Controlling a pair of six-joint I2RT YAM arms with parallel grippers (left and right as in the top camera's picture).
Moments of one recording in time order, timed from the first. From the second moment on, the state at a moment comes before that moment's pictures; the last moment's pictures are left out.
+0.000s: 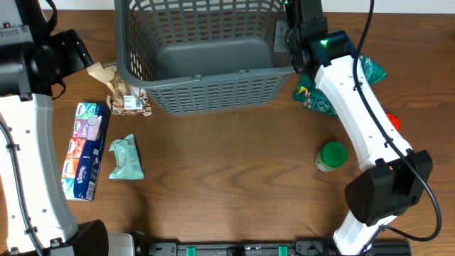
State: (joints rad) left arm 0.16 1.59 1.97 -1.29 -0.19 -0.25; right arm 0.32 1.88 1.82 -0.73 0.27 0.30
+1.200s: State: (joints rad) left arm -0.13 1.59 1.97 -1.52 -0.02 -0.02; right arm 0.23 1.66 2.03 -0.91 0.18 0.13
